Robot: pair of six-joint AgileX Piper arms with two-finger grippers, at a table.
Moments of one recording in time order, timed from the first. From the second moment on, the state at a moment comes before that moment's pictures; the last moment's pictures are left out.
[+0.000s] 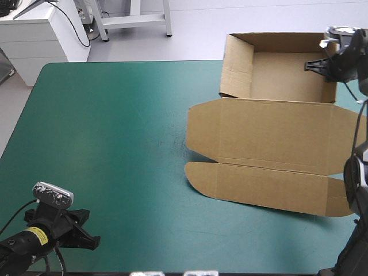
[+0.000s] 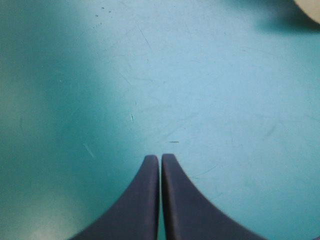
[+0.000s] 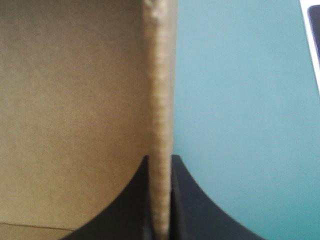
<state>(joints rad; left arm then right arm) -0.35 0.49 -0.61 -0.05 1.02 0.04 -0.17 1.95 -2.16 0.00 1.25 0.01</state>
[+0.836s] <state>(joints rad) -0.35 0.49 -0.61 -0.05 0.97 0.04 -0.40 2.11 -2.18 0.09 1.25 -0.06</state>
